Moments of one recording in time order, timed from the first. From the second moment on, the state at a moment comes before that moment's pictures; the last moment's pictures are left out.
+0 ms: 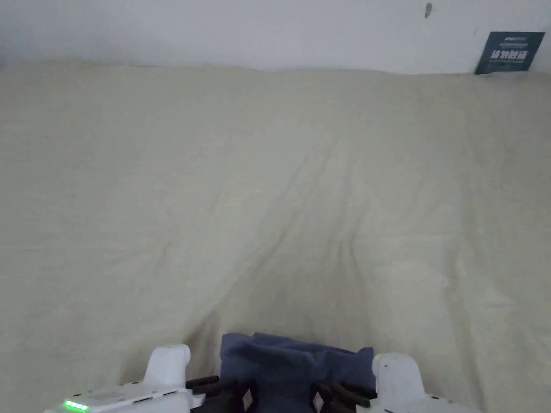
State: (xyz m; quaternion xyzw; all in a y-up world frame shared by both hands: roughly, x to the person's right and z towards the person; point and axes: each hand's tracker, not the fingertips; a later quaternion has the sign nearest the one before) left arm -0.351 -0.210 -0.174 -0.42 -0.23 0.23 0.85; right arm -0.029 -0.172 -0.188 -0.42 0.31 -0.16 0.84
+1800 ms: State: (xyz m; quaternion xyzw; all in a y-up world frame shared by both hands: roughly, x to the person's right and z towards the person) left arm -0.458 0.005 -0.122 -0.24 0.24 -0.06 0.94; right arm -0.051 -0.071 -0.171 -0.29 0.28 -0.04 0.91
